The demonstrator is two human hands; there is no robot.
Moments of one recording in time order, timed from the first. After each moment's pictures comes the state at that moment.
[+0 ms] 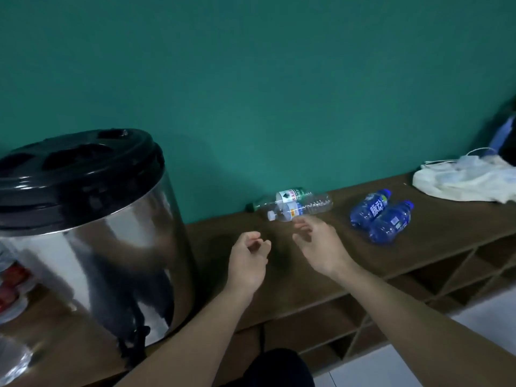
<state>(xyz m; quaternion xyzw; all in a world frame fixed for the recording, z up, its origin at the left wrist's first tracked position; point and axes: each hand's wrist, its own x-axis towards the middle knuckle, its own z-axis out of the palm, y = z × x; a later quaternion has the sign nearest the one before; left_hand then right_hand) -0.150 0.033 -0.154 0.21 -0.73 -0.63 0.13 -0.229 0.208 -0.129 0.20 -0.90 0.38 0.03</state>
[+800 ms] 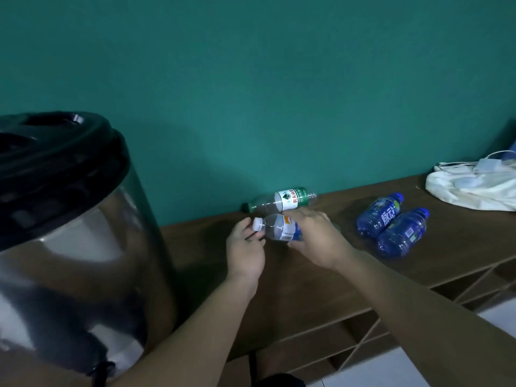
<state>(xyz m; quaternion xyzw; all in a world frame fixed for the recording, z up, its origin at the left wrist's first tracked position) -0.236 0.033 -0.168 0.27 -0.61 -0.73 0.17 -0.331 0.195 -0.155 0.33 -0.93 0.15 0.07</state>
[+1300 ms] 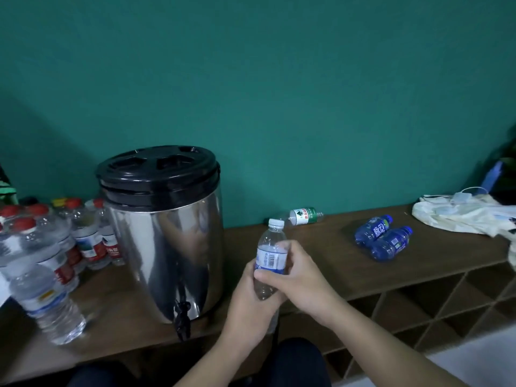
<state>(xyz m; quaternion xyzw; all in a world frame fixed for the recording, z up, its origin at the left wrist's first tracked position) -0.005 0.028 -0.127 0.04 -0.70 -0.69 0.17 -0.081 0.157 -0.084 0.22 -0.80 0.56 -0.10</state>
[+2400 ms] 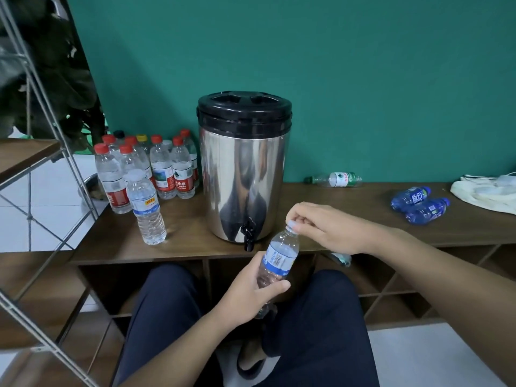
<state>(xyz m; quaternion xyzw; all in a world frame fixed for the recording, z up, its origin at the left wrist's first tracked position) 0.151 -0.053 -0.202 0.01 -0.78 -0.62 0.09 -0.014 0.129 -0.043 0.54 -0.82 0.16 -0.09</state>
